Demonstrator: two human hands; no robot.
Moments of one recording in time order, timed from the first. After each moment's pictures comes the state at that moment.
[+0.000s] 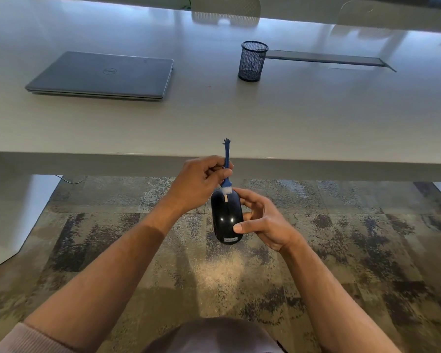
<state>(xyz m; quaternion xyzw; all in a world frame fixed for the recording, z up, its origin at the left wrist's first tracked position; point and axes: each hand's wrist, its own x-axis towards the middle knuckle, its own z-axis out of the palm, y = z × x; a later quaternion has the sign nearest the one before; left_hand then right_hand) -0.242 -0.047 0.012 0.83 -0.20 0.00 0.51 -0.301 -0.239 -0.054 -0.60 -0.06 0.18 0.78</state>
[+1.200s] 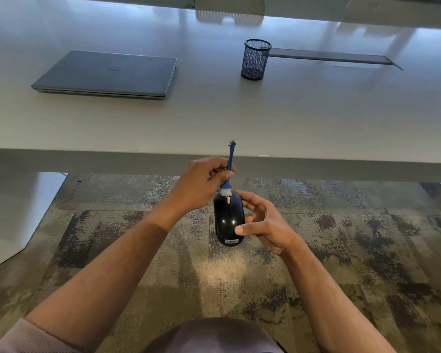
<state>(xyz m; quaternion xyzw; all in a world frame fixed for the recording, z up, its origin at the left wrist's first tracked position) -0.246 -0.048 0.013 0.86 -0.22 -0.01 0.45 -0.312 -0.238 -0.057 -0.57 -0.05 0.18 0.80</state>
